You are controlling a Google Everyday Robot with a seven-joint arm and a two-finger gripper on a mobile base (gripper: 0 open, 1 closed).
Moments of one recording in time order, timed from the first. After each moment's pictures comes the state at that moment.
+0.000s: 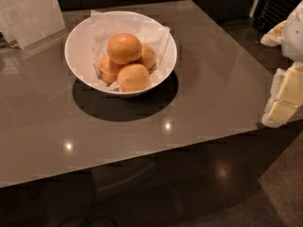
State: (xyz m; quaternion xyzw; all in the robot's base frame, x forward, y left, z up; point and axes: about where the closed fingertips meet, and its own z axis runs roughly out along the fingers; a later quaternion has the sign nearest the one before) arm 0.438 -0.217 0.976 -0.60 0.78 -0.03 0.16
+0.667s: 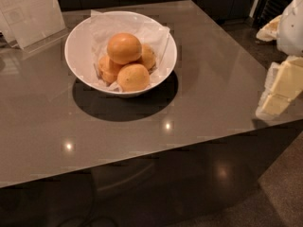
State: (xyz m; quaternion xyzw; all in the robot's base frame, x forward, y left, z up) arm 0.449 -0.211 0.980 -0.60 0.78 -0.03 0.17
